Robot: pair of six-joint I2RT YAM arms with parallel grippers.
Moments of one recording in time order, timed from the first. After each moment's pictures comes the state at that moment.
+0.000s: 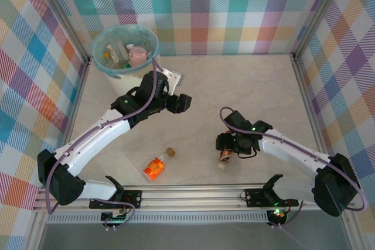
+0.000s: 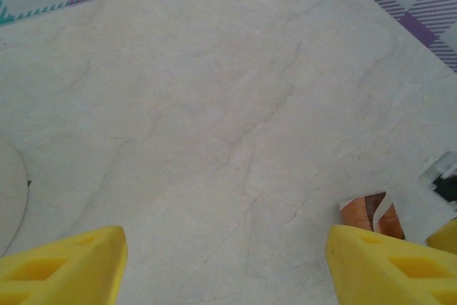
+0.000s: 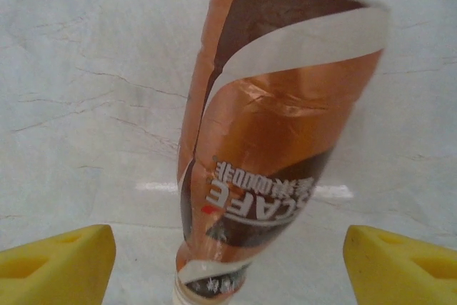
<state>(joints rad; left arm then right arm) -0.68 1.34 1.28 -0.54 0.01 -0.18 0.71 1.21 0.74 -0.79 -0.01 0.78</state>
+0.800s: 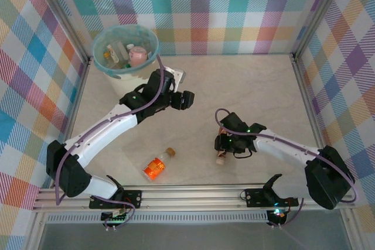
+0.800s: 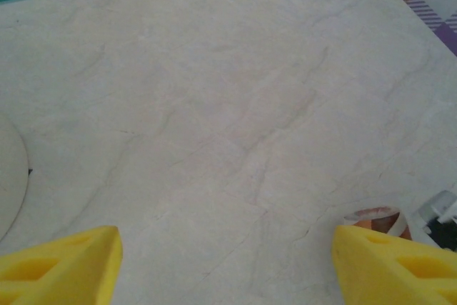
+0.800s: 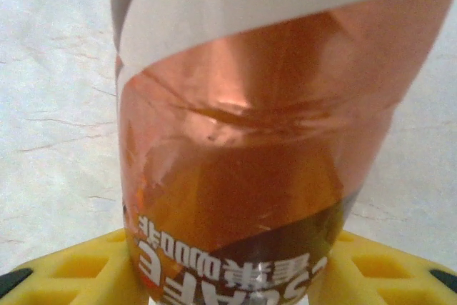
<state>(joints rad) -0.68 1.44 1.32 -0.53 -0.05 -0.25 0.71 1.25 0.69 -0.60 -0.04 0.73</state>
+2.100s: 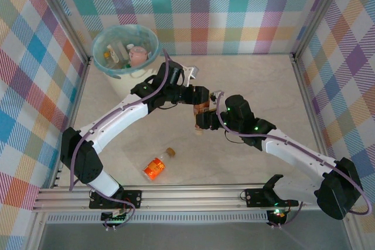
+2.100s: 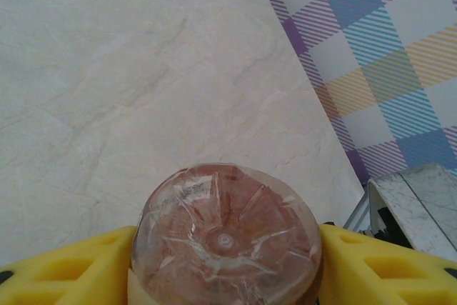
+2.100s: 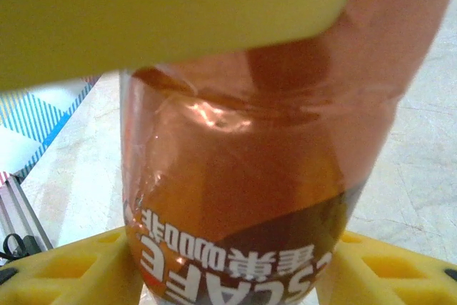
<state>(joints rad) -0.68 1.59 1.46 -0.50 0.37 -0.52 0.73 1.15 0.81 -0.15 -0.21 0.43</state>
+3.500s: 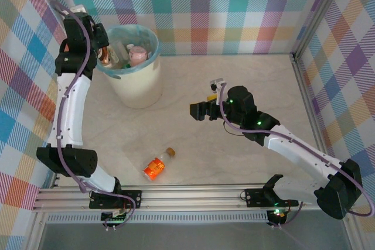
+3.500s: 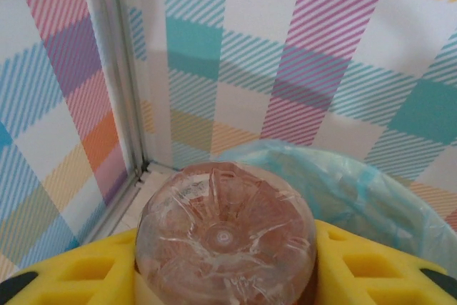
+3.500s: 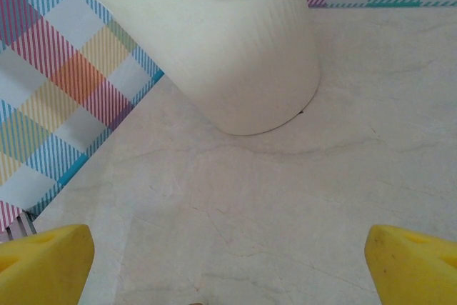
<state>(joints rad) -0.02 1.58 1.93 -0.68 -0.30 -0.22 0.73 1.16 0.94 -0.15 -0.17 0.40</state>
